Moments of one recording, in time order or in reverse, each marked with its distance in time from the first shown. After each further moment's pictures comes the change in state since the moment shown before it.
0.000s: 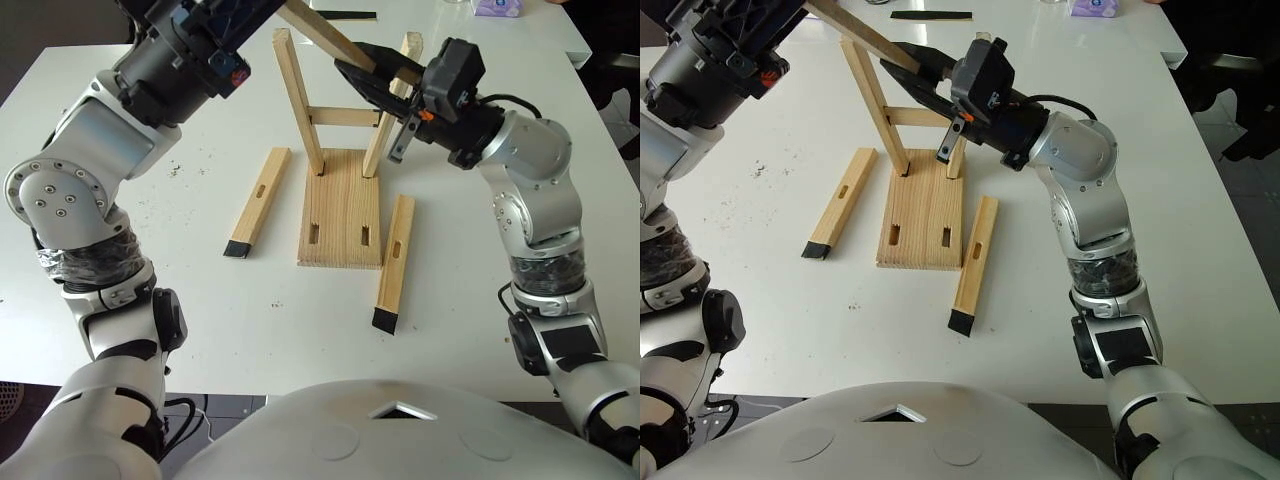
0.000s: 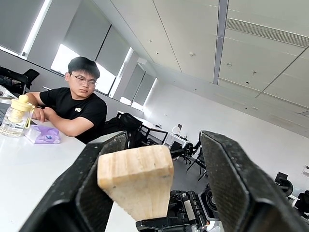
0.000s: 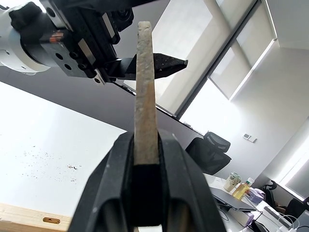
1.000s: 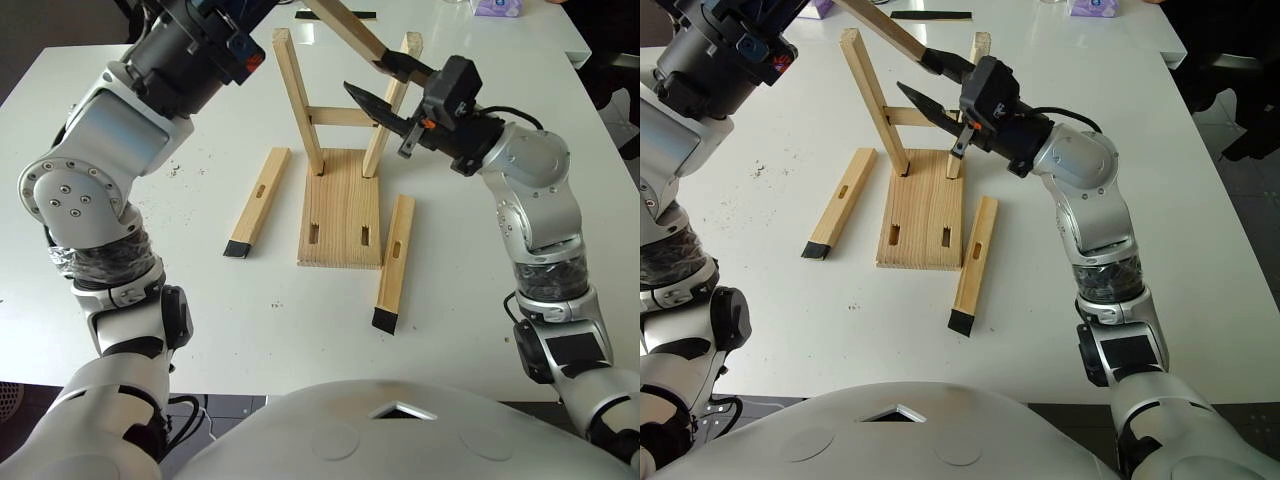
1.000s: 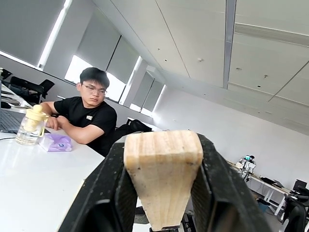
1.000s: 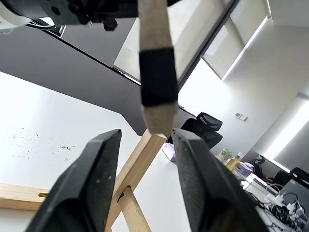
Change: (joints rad) left arm -0.024 -0.018 -0.042 -0.041 0.057 -0.082 0.074; right arm 0.063 -0.025 -0.011 0.007 -0.040 0.063 -0.067
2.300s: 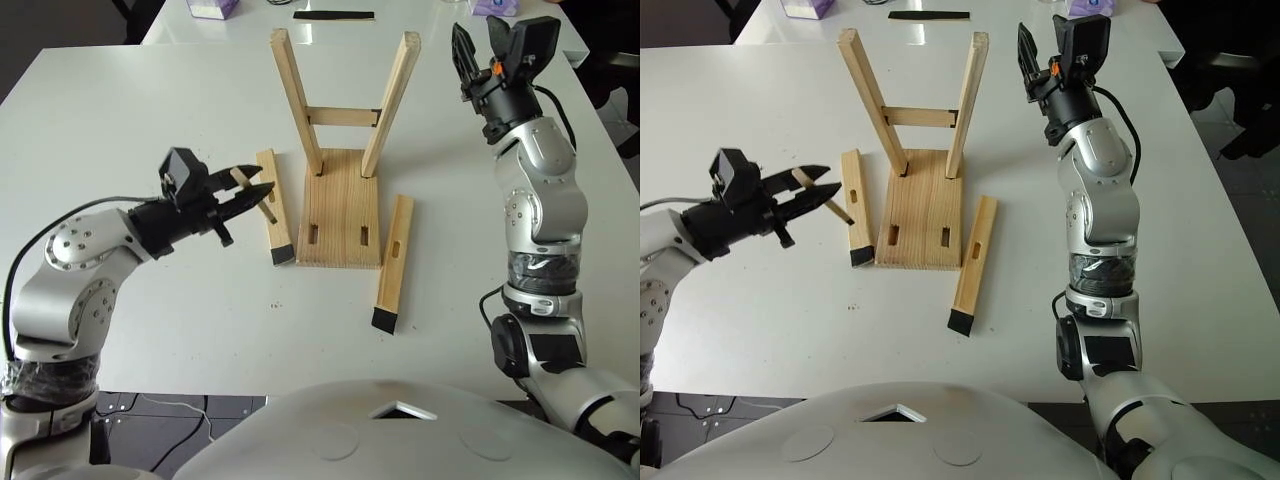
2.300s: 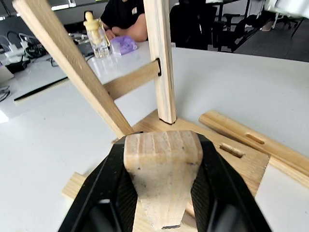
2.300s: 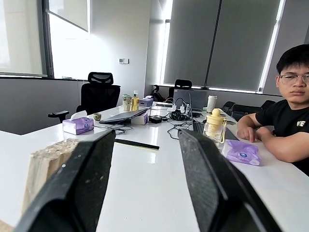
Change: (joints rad) left arm 0.606 0.284 -0.073 -0.110 0.885 -0.350 -0.625; right arm -0.025 0.142 -0.229 0.135 -0.021 0.200 -0.484
